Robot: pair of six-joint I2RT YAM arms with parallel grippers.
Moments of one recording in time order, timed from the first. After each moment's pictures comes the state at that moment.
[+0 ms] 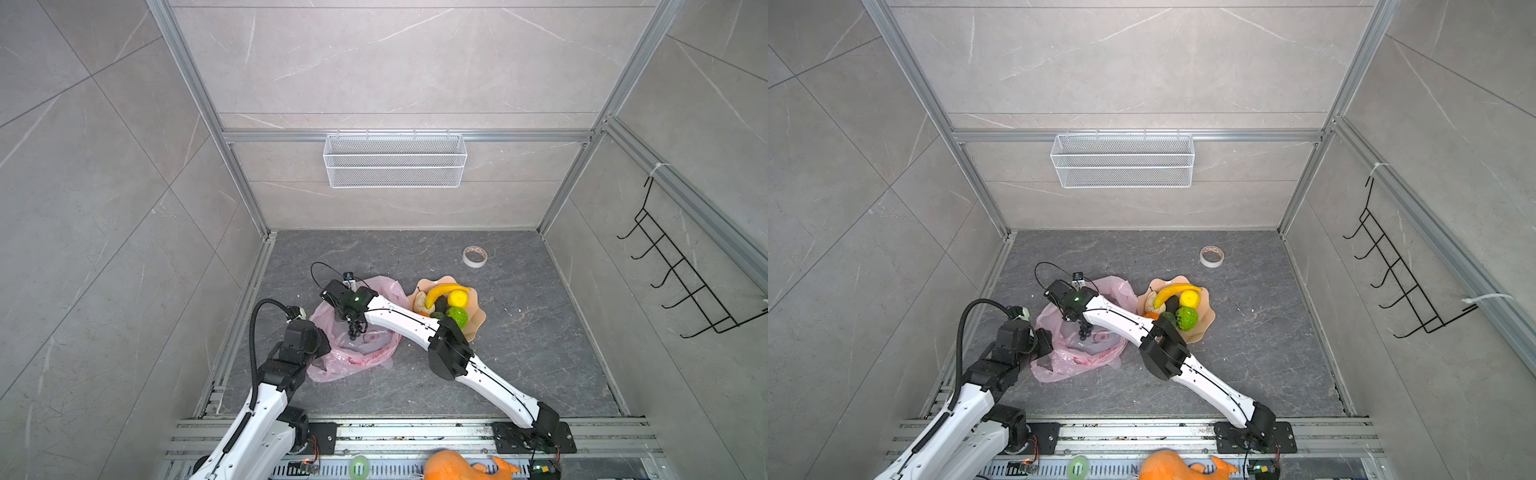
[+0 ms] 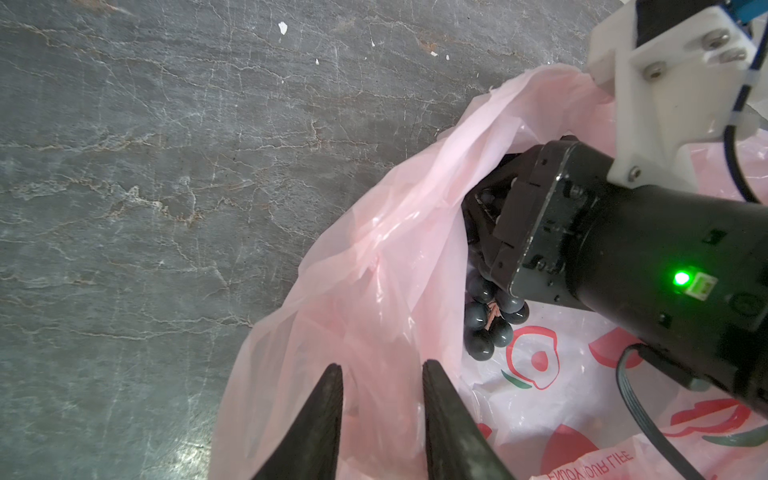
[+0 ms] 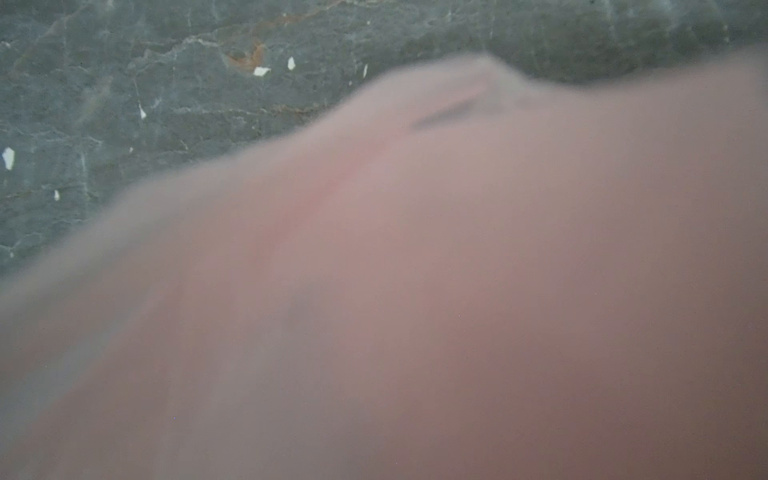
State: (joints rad) left arm -0.26 0.72 0.40 -0.46 -0.12 -0.58; right arm 1.02 2.77 2.63 -0.94 0.35 0.75
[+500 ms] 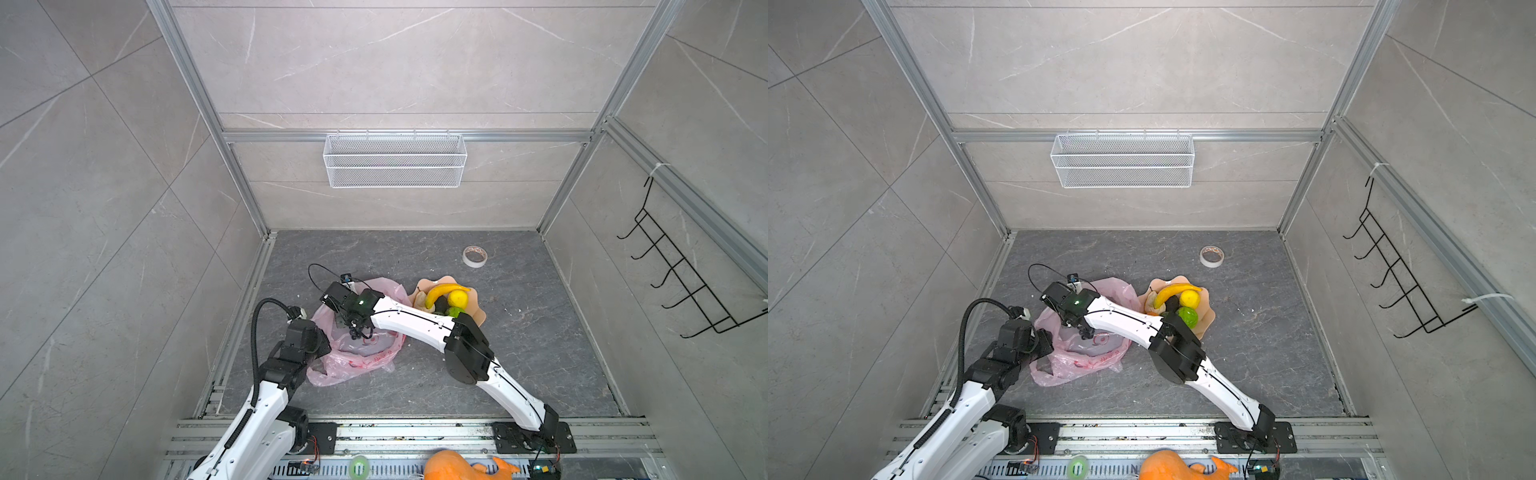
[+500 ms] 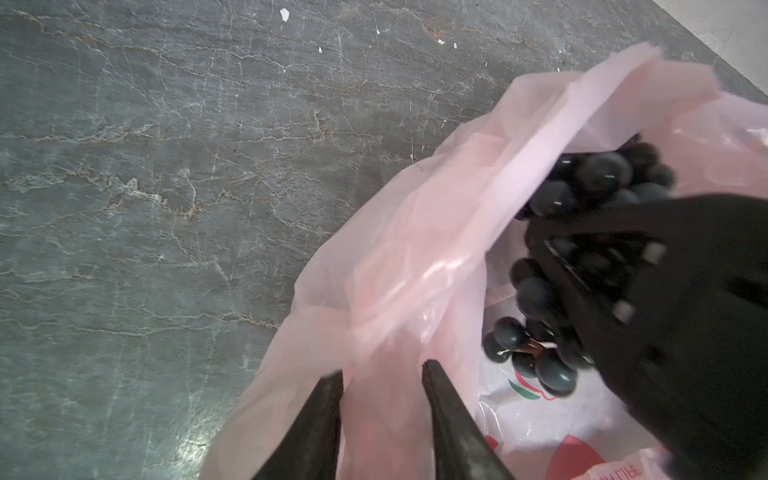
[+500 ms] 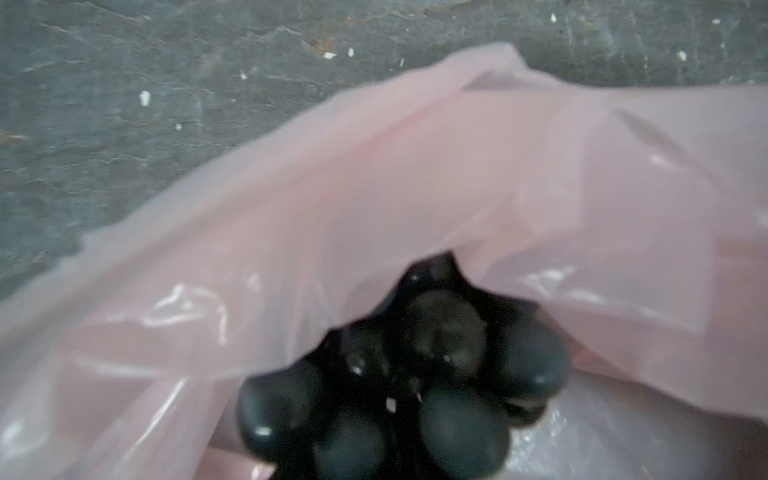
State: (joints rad) left arm -0.26 0.74 0.40 -0.46 -0.12 -0.58; right arm 1.08 2.44 2.22 -0.83 0.33 0.69
